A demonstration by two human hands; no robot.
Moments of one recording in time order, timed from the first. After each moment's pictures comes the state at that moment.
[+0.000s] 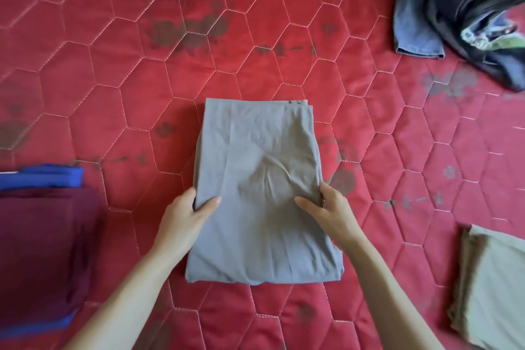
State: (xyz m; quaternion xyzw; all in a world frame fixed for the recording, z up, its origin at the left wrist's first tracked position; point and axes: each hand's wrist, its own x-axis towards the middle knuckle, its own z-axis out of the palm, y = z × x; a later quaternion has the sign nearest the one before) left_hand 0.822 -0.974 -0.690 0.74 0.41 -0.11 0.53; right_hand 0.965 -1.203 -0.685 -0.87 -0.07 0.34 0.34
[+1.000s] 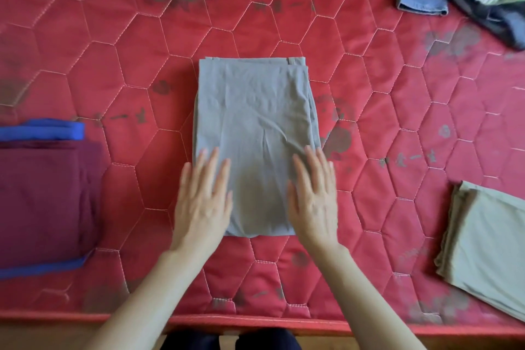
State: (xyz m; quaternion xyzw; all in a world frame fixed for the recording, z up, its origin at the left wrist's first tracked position) left_hand 0.773 -1.036 -0.692 0.98 0.14 0.03 0.13; right_hand 0.873 -1.209 -0.690 -0.94 -0.26 -0.02 0.21
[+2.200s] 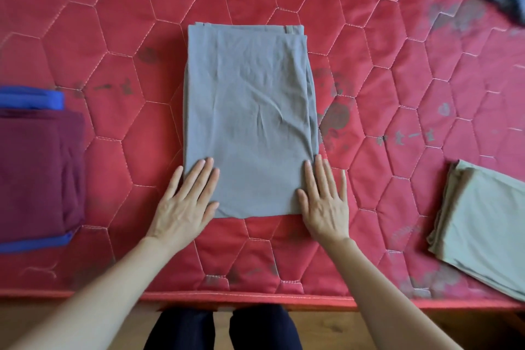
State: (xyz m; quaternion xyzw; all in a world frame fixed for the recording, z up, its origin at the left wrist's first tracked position) left_hand 0.710 -1.028 -0.757 1.00 0.01 -0.05 0.03; right_hand 0.851 -1.290 -0.744 -0.95 -0.29 0.07 0.01
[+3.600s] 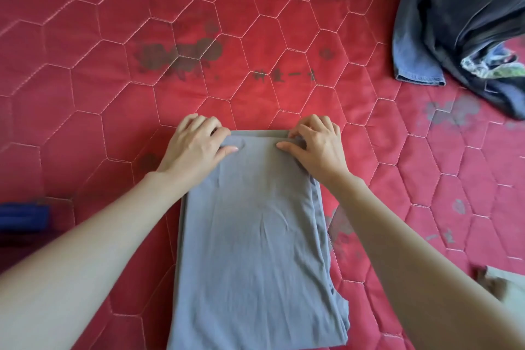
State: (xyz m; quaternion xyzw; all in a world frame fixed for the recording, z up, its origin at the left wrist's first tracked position) left_hand 0.973 -0.904 -0.723 0.99 0.03 0.07 0.11; right_hand 1.101 -1.119 -0.715 -0.93 -0.32 0.07 0.18
